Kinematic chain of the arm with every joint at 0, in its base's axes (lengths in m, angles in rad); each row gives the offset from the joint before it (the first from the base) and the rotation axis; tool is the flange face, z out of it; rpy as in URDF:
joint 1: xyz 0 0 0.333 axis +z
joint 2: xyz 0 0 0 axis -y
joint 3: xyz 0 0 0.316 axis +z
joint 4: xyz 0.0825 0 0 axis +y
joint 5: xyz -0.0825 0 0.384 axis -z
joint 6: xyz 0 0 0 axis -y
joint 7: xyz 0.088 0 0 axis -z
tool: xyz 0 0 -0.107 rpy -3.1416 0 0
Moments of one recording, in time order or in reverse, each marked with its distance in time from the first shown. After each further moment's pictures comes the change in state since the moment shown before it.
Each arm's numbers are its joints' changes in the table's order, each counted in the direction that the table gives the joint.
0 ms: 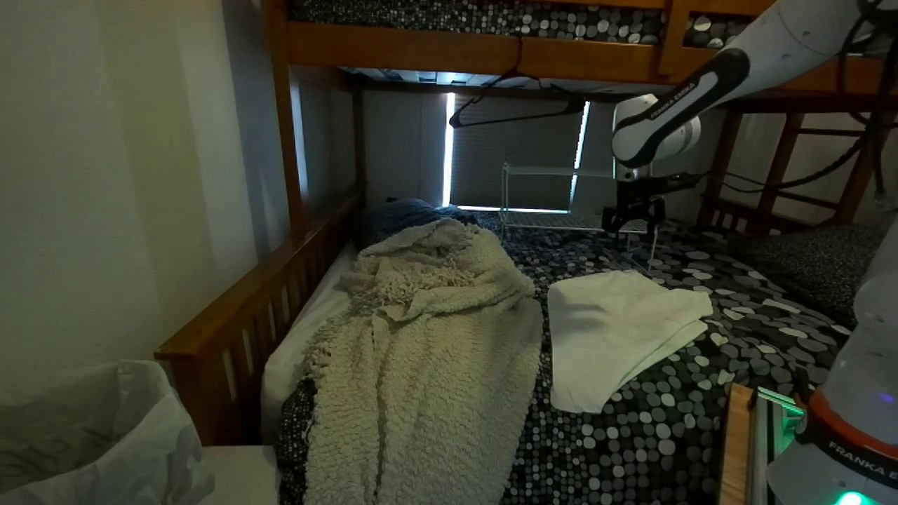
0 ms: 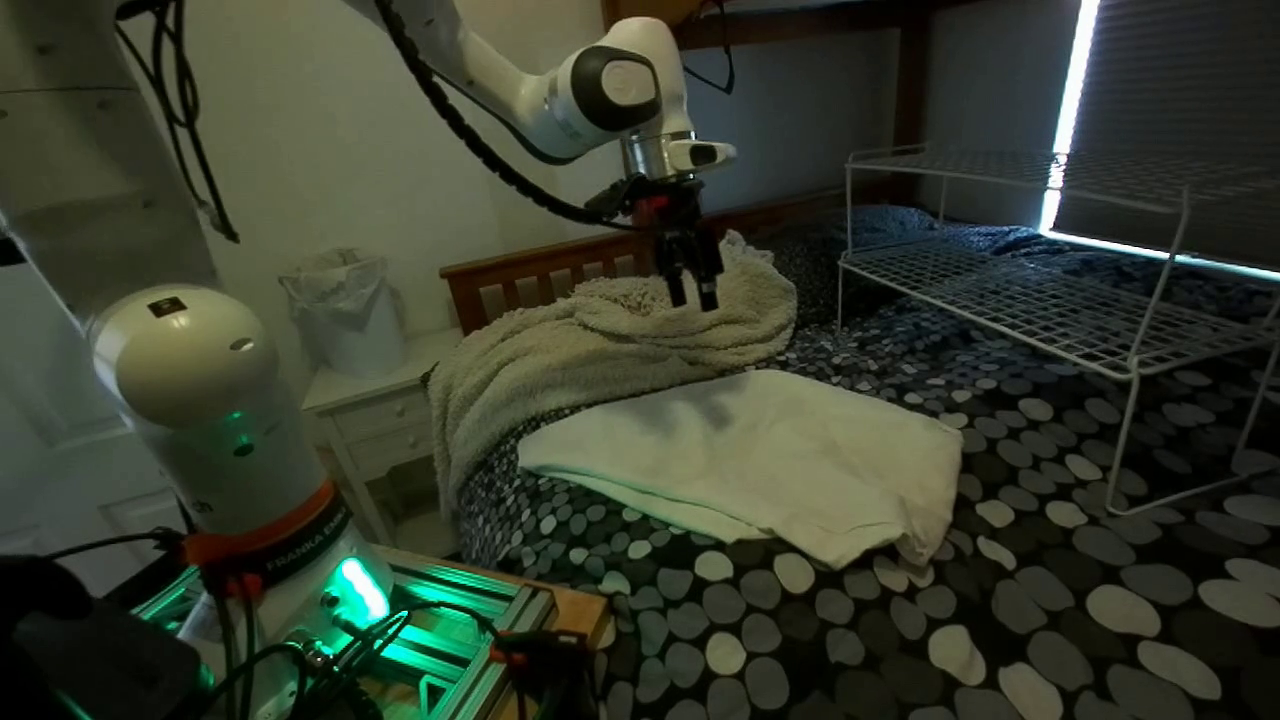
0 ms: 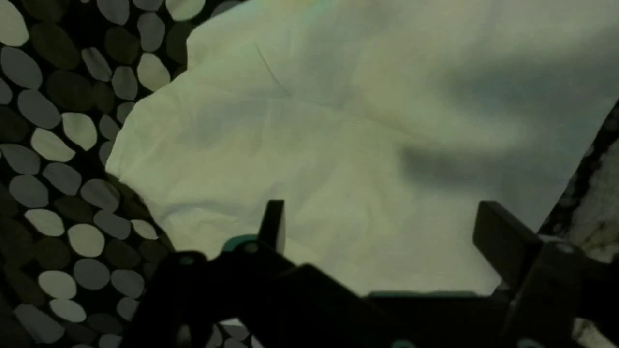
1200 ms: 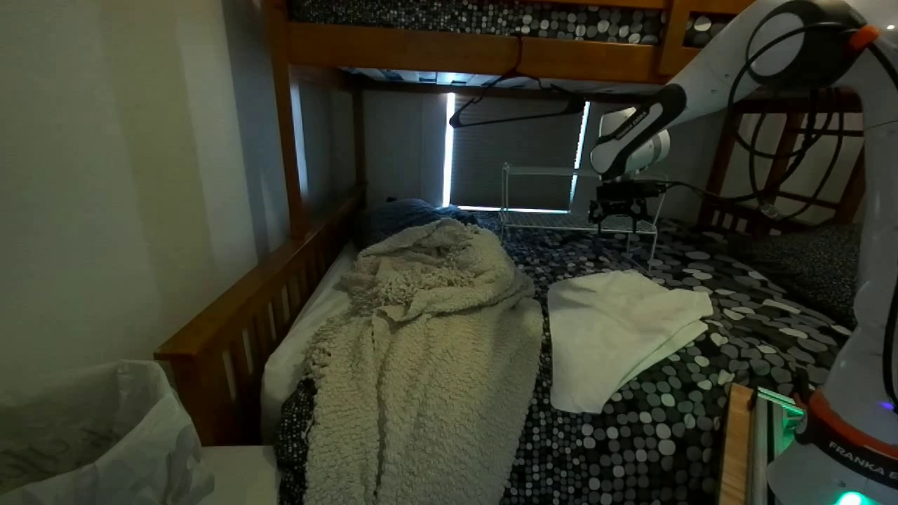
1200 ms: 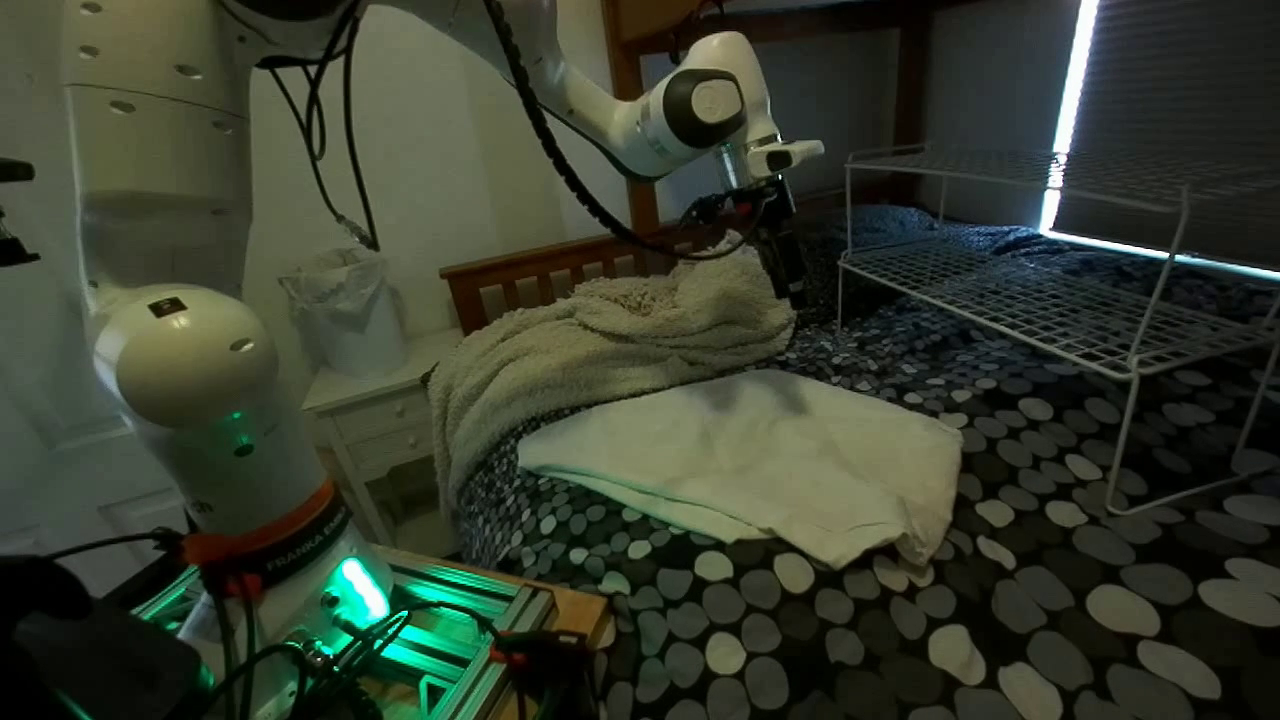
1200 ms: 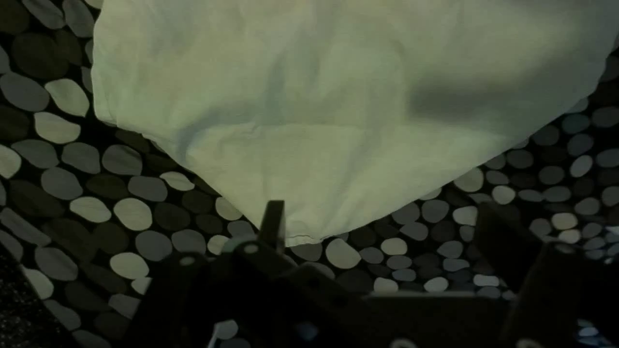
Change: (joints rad) arm 0.000 -0.329 -0.093 -0.329 -0.058 0.110 0.282
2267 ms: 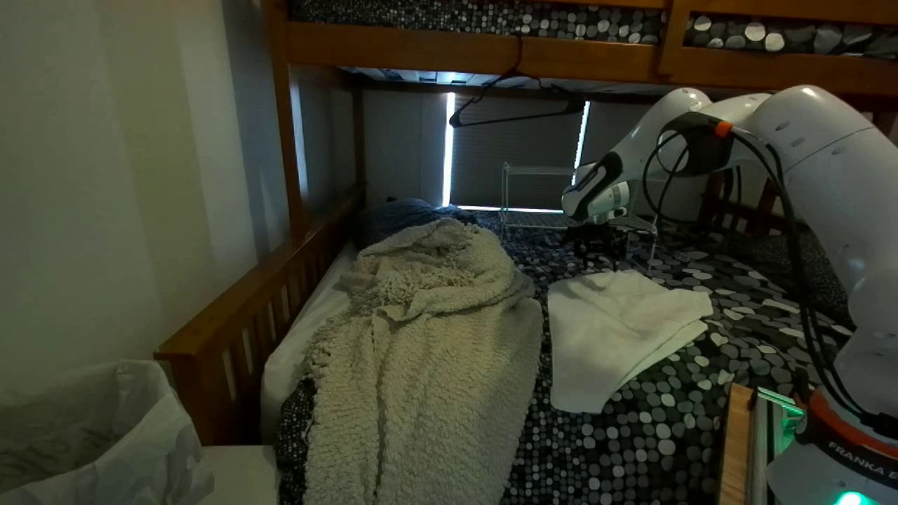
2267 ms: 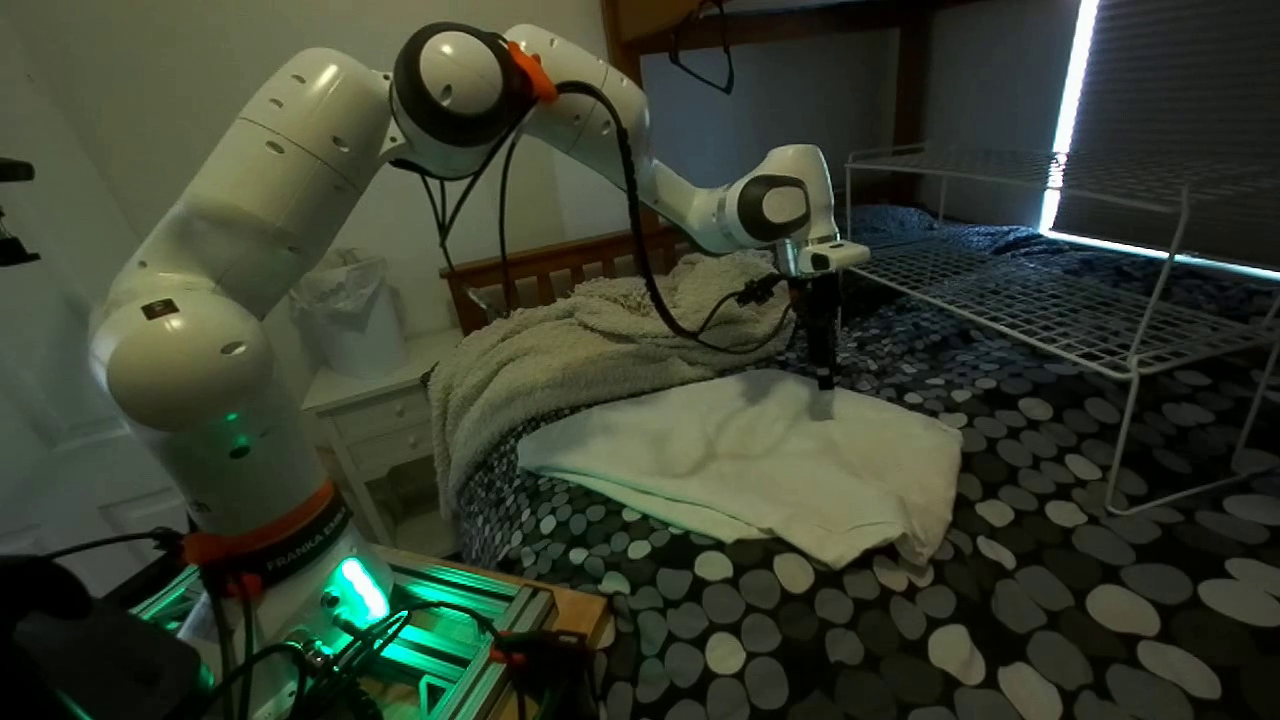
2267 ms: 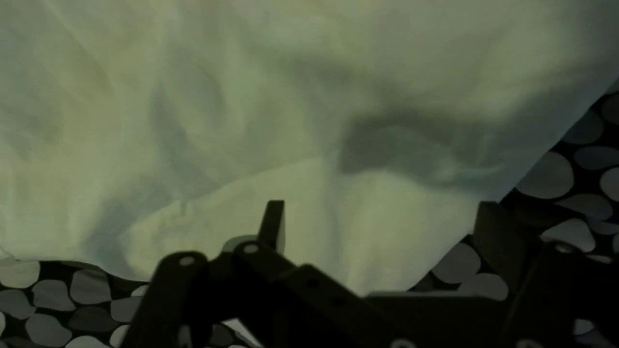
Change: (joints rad) arm -0.048 -0.505 -0.030 -0.437 -0.223 -0.098 0.266
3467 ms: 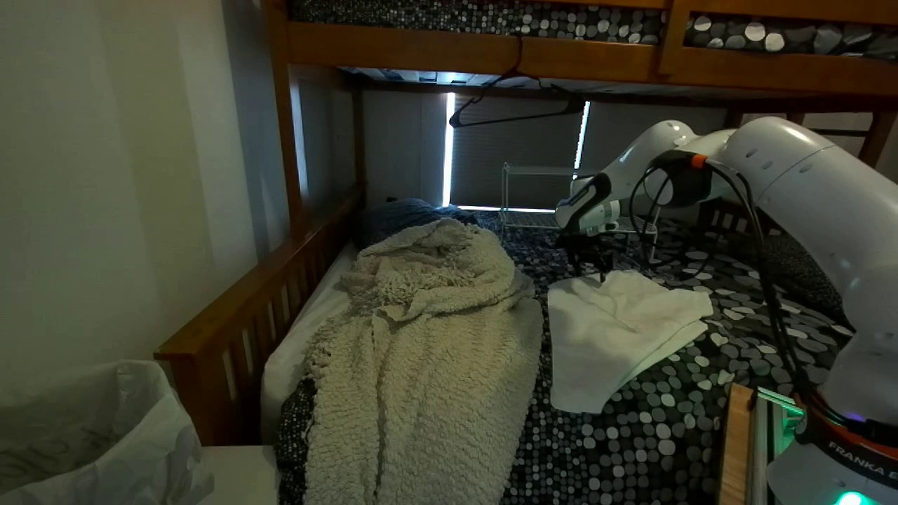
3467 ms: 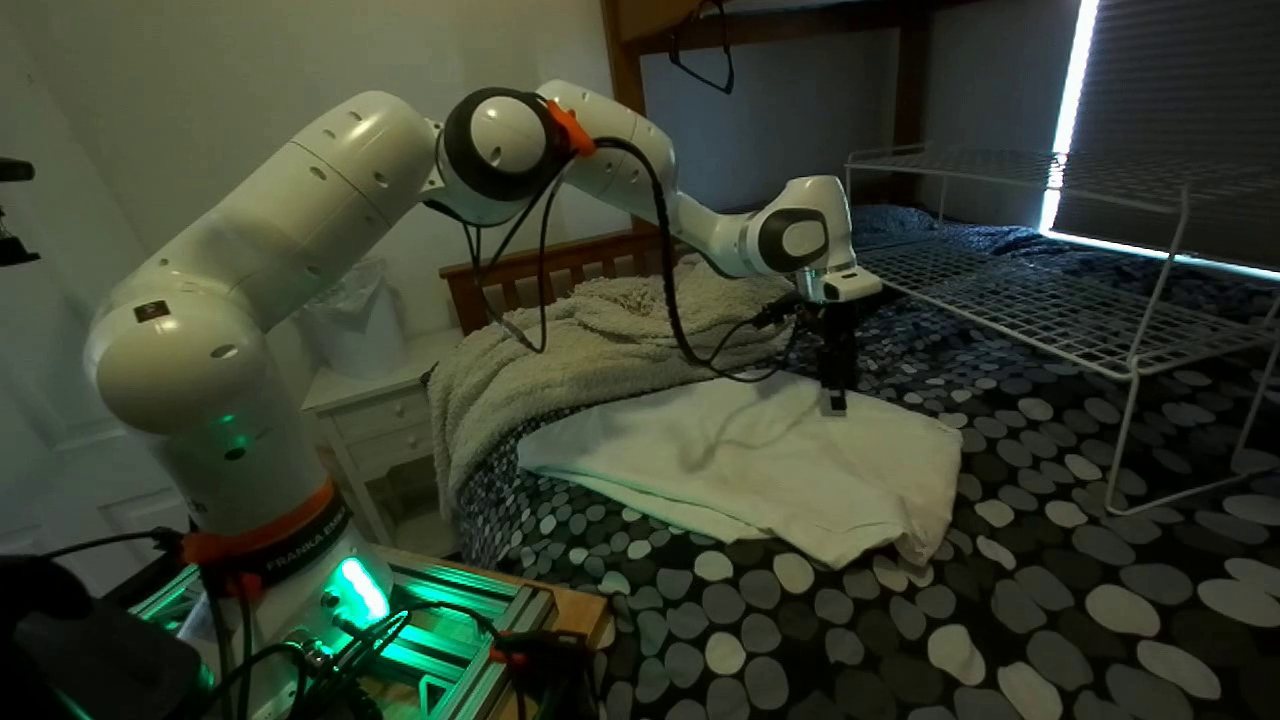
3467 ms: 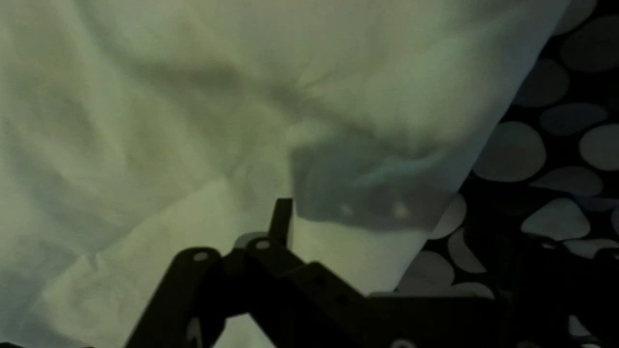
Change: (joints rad) arm -0.049 -0.185 0.012 -0.214 -0.088 0.007 0.130
